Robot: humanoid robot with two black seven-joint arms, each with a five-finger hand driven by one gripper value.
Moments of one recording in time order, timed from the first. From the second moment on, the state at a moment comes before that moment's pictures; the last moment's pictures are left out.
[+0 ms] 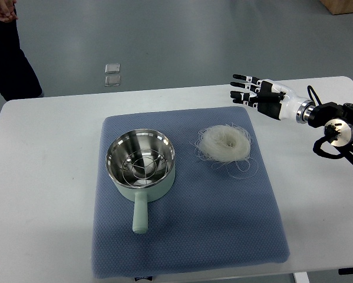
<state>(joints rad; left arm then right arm) 0.04 0.00 0.07 -0.17 0.00 -0.01 0.14 0.79 -0.40 0.62 0.81 -0.21 0.35 -0.01</state>
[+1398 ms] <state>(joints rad) 0.03 0.00 0.08 -0.16 0.00 -0.01 0.14 0.89 -0.45 0.57 0.97 -1.04 0.53 0.19</state>
